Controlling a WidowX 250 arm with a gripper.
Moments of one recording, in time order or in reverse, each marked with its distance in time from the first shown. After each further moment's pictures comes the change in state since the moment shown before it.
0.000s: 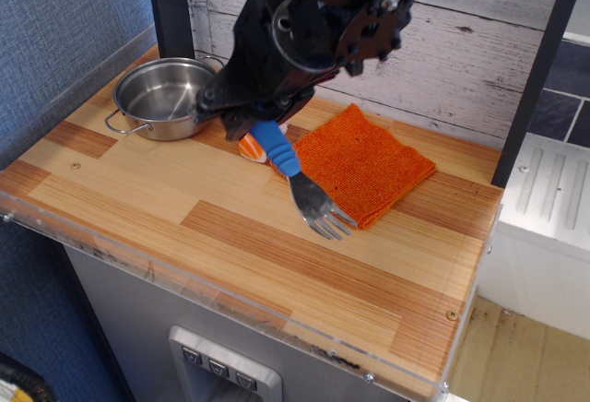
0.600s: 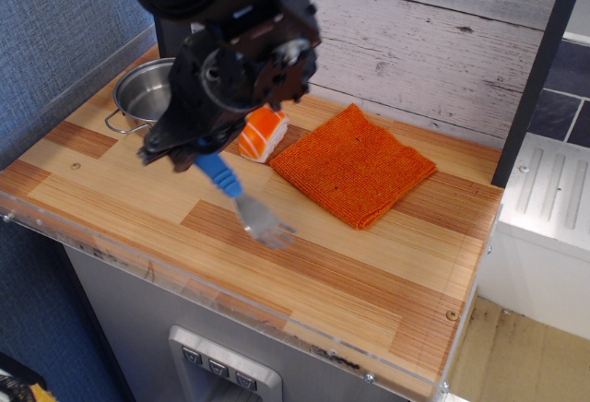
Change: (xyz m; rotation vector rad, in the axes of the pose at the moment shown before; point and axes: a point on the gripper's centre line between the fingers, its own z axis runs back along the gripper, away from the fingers) arm 0.009 0.030 -0.067 0.088 0.014 0.117
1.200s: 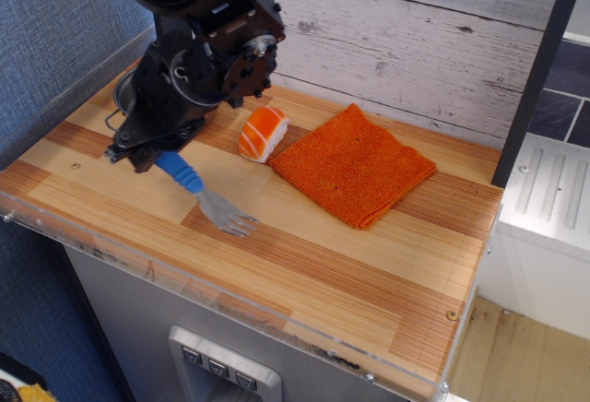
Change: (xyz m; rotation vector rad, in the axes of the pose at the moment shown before) arm 0.020 0.015 -0.028 0.141 -0.018 0.082
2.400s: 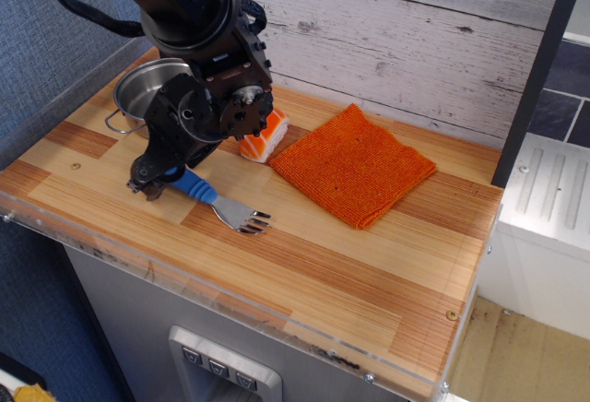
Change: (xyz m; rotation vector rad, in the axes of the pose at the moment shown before) arm -0.029 -0.022 -0.038 -0.087 0.078 0.048
